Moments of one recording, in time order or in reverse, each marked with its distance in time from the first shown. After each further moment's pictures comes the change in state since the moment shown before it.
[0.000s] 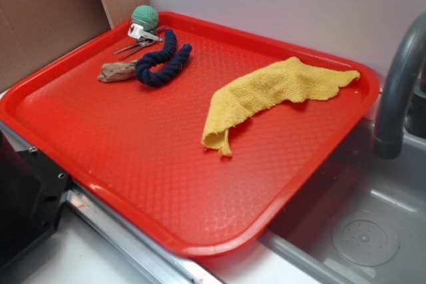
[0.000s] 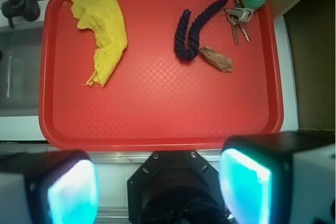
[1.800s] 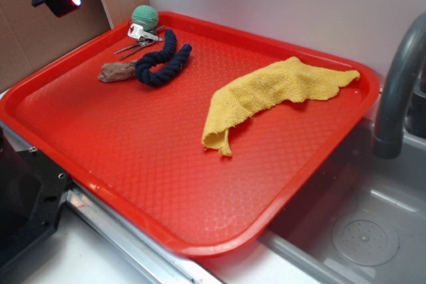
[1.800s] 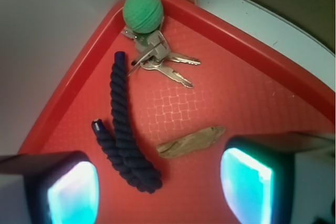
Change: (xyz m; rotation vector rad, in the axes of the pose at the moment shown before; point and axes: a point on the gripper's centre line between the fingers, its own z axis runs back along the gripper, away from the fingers) arm 0.100 0.114 -0.124 -0.126 -0.160 0.903
